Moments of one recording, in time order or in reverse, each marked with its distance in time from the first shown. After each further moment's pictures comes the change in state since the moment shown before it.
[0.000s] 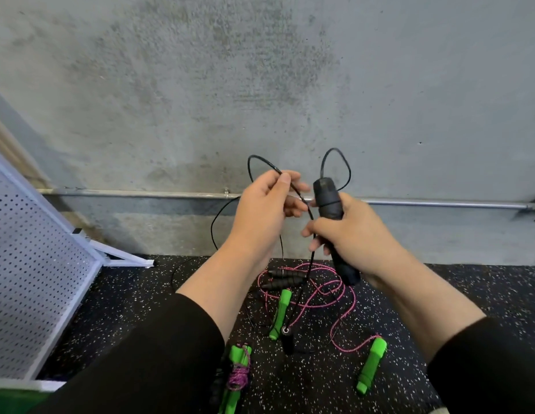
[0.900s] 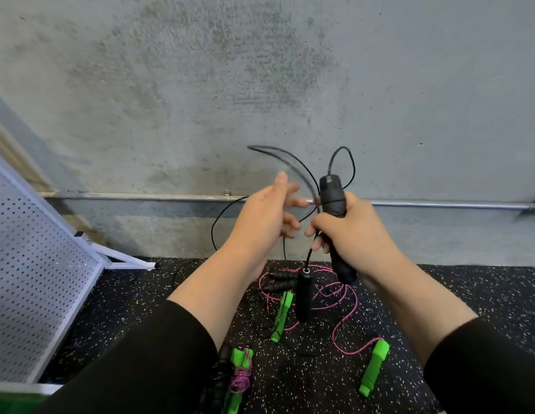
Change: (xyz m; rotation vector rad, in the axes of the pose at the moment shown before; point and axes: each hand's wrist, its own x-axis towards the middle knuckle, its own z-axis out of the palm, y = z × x) left_hand -0.006 0.007 -0.003 0.119 -0.023 -0.179; right_hand 0.001 -0.002 0.006 0.075 0.098 -0.021
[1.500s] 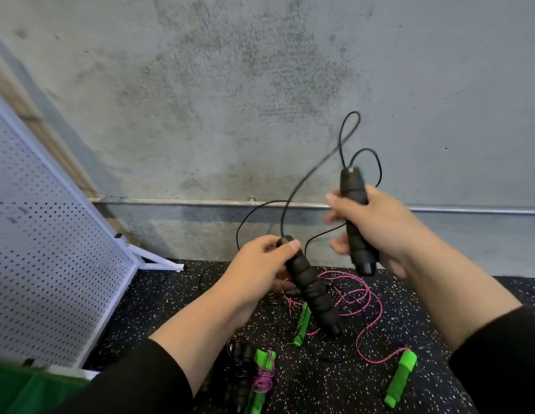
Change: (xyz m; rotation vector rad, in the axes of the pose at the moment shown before) left_hand -0.055 -0.031 -0.045 0.087 -0.003 -0.152; right_hand -0.009 -0.029 -0.003 0.183 -0.127 0.141
